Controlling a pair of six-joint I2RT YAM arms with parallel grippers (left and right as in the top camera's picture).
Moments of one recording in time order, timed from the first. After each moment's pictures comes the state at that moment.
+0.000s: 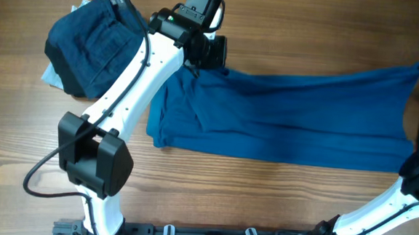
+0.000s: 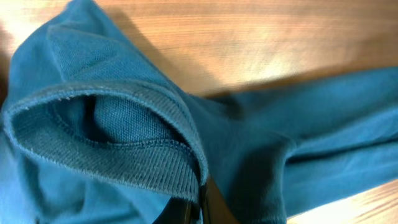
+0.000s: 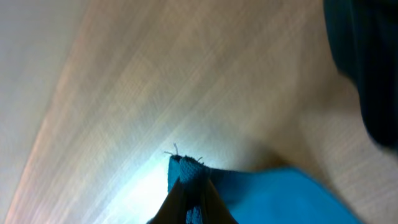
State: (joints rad) left arm -0.46 1.97 1.87 -1.06 0.18 -0.41; right arm -0.66 2.08 1.80 -0.81 -0.37 0.35
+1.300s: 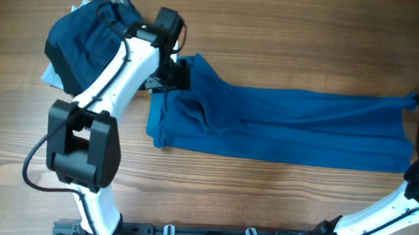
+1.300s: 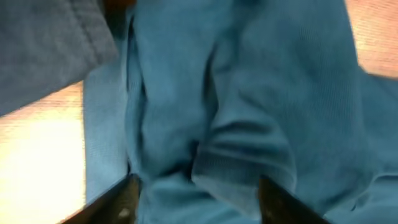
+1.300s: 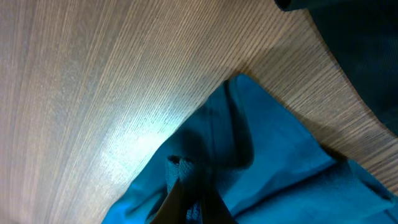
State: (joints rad) left arm -0.29 1.97 1.58 -1.06 0.15 -0.41; right arm -0.73 2.06 1.80 -1.14 -0.35 0.28
